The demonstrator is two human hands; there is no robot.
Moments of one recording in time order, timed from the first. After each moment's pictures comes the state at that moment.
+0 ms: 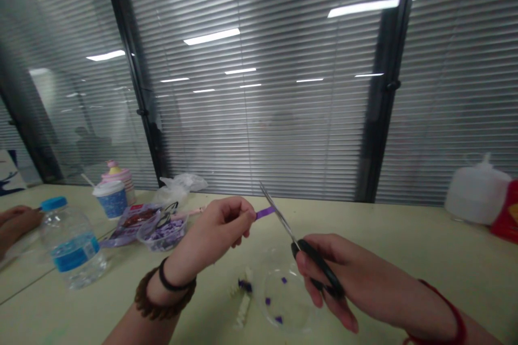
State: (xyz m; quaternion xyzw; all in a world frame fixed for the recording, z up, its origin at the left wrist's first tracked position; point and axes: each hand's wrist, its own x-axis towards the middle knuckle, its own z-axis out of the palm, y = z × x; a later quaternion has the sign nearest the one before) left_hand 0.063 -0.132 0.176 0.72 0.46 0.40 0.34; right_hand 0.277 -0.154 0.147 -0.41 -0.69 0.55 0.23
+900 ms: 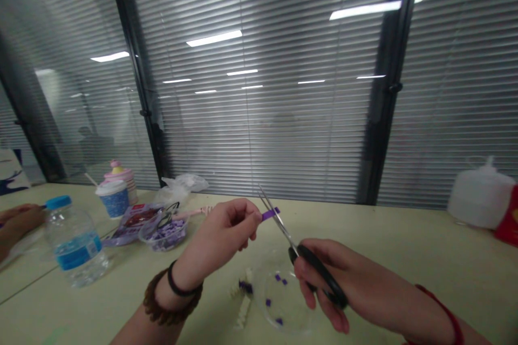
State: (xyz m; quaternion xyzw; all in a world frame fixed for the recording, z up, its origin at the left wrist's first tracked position) left_hand 0.073 -0.137 0.176 0.72 0.45 0.41 0.33; right_hand 0.269 -0.159 0.152 -0.42 -0.69 0.54 0.23
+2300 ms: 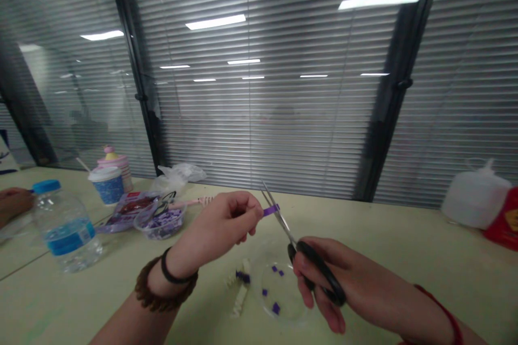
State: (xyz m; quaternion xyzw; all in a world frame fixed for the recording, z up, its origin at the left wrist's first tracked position) left_hand 0.066 -0.133 0.175 0.73 0.46 0.37 0.35; right_hand 0.266 -0.157 0.144 -0.41 -0.68 0.57 0.23
